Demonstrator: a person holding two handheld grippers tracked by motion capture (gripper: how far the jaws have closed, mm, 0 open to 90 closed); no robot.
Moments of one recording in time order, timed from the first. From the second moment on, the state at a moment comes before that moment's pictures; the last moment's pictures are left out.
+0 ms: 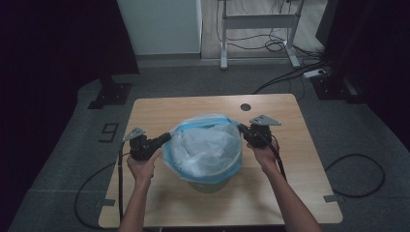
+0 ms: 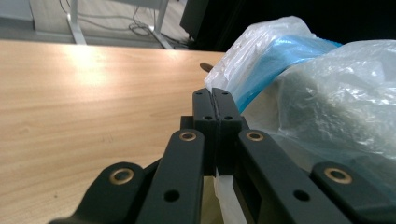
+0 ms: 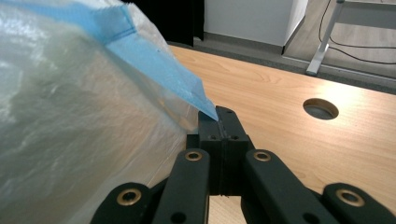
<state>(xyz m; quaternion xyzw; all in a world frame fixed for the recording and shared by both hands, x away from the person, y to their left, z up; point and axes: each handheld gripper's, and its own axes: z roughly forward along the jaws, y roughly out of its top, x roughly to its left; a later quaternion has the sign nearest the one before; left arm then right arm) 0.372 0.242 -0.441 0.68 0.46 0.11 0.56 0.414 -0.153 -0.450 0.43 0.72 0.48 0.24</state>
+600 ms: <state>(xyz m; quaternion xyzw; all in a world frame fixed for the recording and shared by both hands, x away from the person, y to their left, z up) 0.391 0.241 -0.454 0.68 0.51 0.07 0.53 0.423 -0.135 -0.458 0.45 0.75 0.45 0.21</state>
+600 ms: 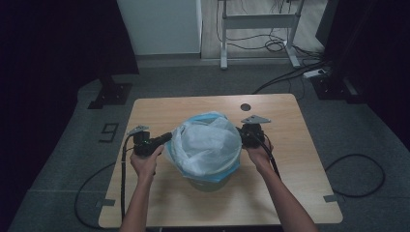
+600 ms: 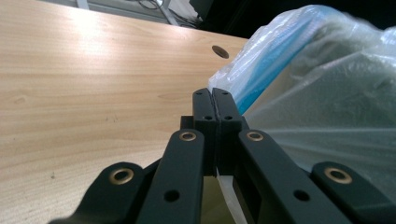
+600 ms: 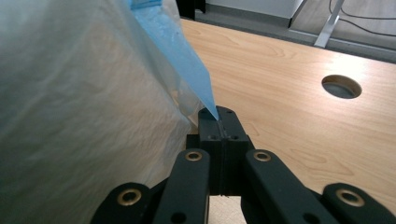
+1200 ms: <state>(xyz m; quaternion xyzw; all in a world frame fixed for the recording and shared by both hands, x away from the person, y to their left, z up) 0.378 0.249 -0.472 0.68 0.51 0.06 0.53 0.414 -0.159 -0.485 0.47 0.74 0.45 0.19</state>
